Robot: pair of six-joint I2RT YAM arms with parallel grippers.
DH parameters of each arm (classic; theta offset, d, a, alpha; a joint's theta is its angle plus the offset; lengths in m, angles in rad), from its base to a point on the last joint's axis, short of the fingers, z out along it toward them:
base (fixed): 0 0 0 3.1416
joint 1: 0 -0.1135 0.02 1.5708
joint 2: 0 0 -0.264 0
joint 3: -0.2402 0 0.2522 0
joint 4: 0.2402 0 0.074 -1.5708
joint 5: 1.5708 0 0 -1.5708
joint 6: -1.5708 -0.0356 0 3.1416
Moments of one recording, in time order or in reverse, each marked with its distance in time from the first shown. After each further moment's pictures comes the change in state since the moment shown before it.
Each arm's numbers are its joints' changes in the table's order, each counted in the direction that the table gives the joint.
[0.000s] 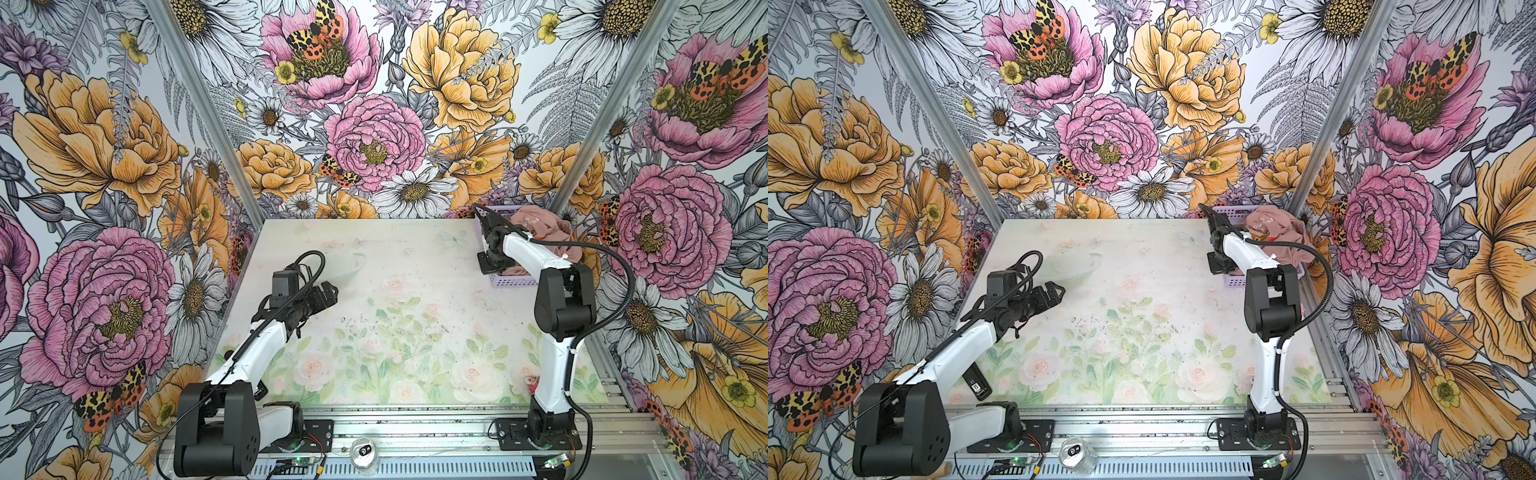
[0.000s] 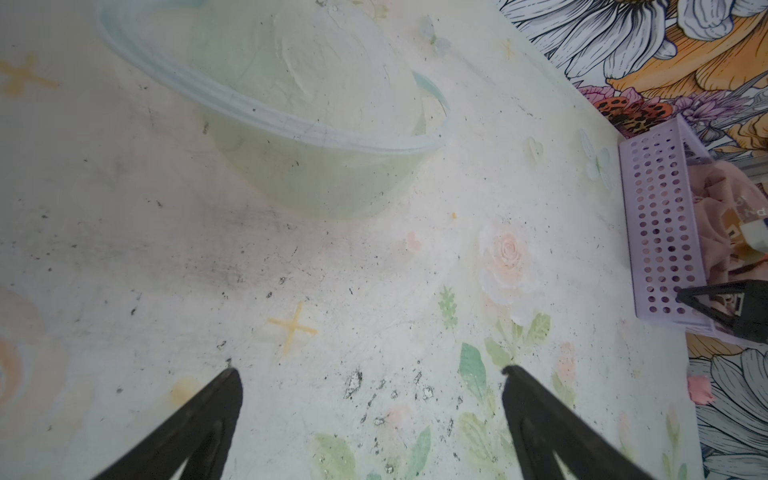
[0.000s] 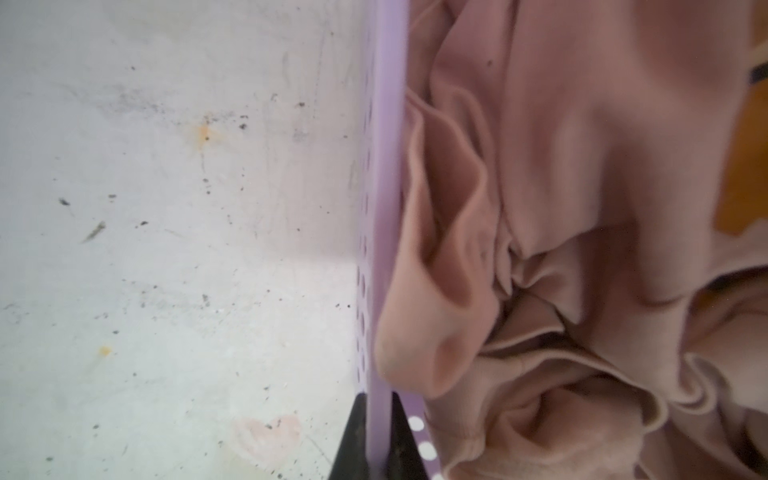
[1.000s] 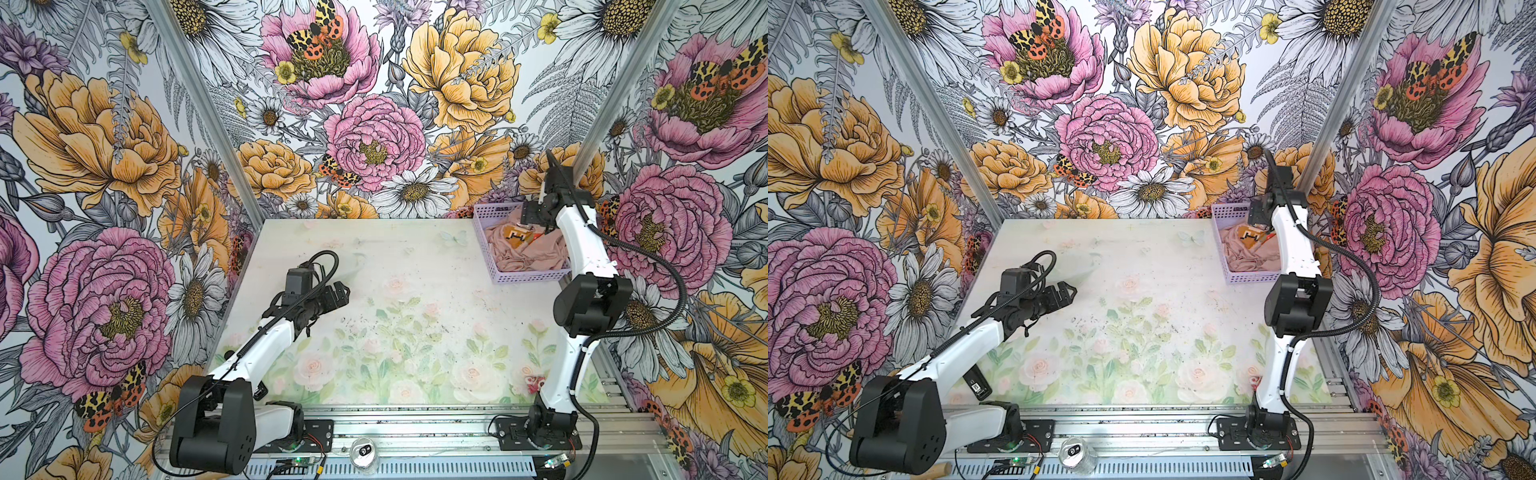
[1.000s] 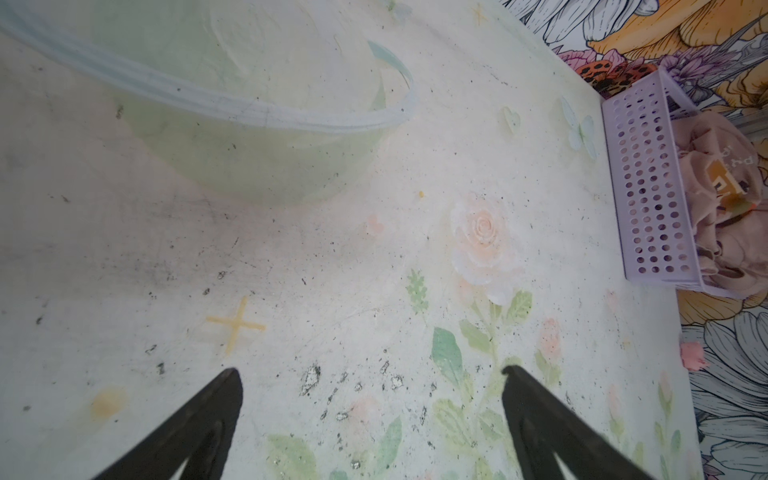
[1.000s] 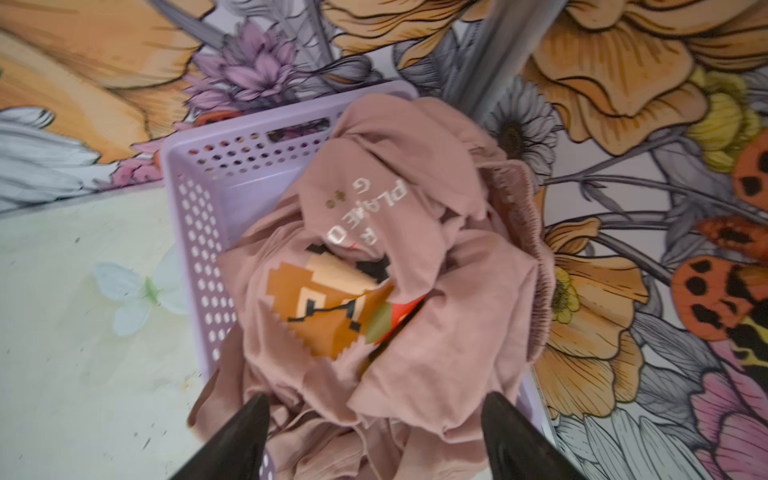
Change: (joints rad) left arm 0.115 0.014 -0.014 -0.010 -0.041 0.027; right arm 0.283 0.041 -0.541 0.107 -0.084 -0.072
